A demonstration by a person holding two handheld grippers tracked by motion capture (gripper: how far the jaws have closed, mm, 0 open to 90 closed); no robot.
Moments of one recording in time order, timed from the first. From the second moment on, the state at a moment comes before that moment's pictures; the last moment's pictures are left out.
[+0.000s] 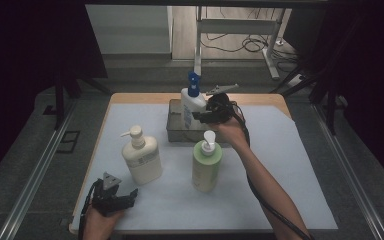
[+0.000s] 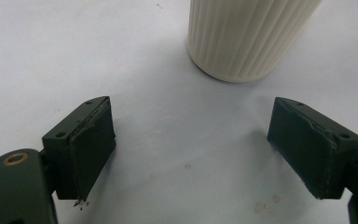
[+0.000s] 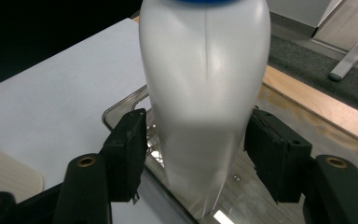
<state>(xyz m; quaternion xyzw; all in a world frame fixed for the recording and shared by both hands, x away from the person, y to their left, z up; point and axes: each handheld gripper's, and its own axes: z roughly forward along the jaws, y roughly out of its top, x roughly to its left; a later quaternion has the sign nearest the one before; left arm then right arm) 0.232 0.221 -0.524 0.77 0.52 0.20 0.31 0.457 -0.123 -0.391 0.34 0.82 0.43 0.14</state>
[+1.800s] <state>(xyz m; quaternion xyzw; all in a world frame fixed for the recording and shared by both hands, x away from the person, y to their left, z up) 0.232 0.221 -0.524 0.77 0.52 0.20 0.31 0.487 -0.133 -0.440 0.40 0.81 0.39 0.14</state>
